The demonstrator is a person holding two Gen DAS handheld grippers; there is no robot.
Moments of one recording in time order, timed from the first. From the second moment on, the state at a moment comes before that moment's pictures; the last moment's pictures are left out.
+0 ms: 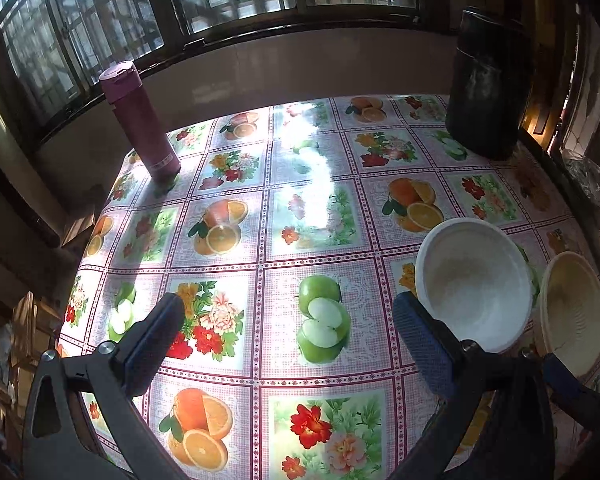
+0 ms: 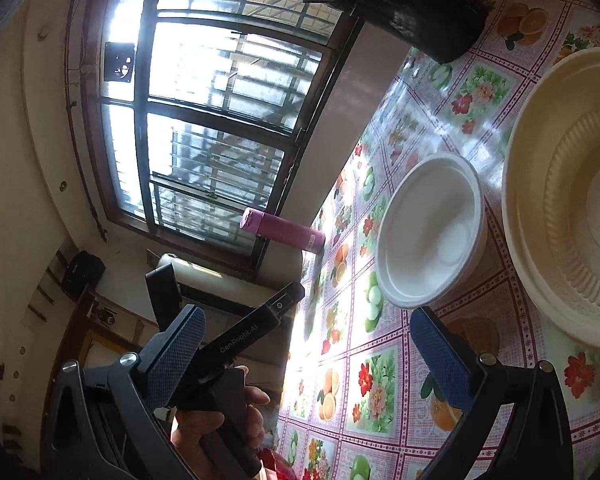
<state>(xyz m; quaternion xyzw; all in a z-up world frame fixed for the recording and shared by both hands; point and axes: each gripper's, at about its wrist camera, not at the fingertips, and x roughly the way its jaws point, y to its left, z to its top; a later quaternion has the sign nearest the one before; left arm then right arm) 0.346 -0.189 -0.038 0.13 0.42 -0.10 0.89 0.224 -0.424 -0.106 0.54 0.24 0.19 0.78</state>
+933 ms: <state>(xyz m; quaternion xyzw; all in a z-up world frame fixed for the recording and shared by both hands) 0.392 -0.244 -0.093 0.07 0.54 -0.11 0.83 0.269 -0.446 -0.137 0.53 0.32 0.00 0.78</state>
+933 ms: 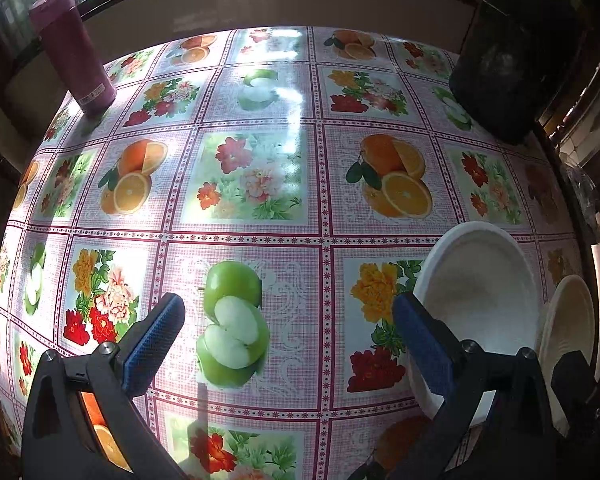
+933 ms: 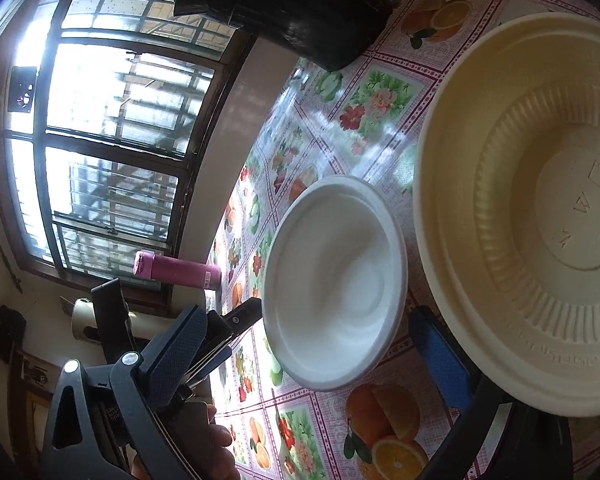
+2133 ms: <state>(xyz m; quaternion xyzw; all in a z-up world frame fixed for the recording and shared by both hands) 0.363 -0.274 -0.100 -0.01 0.57 -0.18 0.80 0.263 -0.481 -0.157 0.57 0.32 -0.02 0.76</state>
